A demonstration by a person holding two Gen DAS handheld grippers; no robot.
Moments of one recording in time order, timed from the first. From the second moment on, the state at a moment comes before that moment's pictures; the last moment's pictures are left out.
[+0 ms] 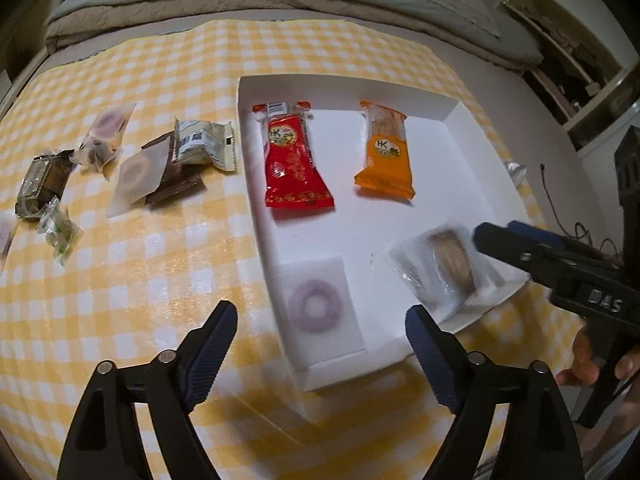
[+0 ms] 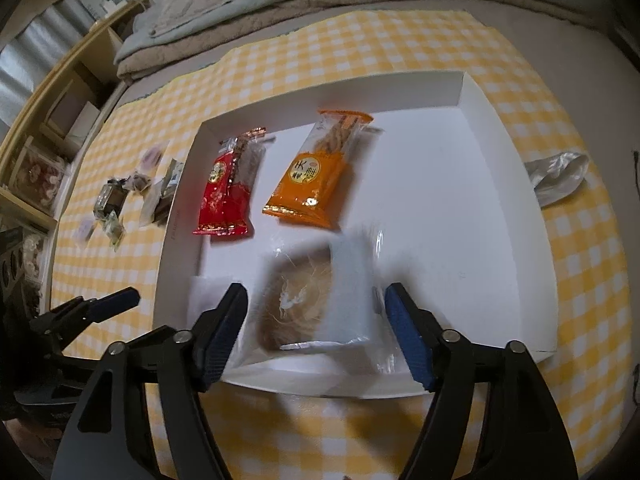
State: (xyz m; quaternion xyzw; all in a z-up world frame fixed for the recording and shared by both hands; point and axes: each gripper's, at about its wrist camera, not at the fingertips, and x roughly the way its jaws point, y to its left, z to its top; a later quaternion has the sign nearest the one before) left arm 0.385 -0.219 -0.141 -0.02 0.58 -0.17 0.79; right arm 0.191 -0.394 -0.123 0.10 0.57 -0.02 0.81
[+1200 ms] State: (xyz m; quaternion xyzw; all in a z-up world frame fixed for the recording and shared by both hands) left arm 0.364 -0.157 -0.072 -0.02 0.54 -0.17 0.82; right arm 0.148 -0.381 -0.067 0.03 0.53 -0.05 0.85
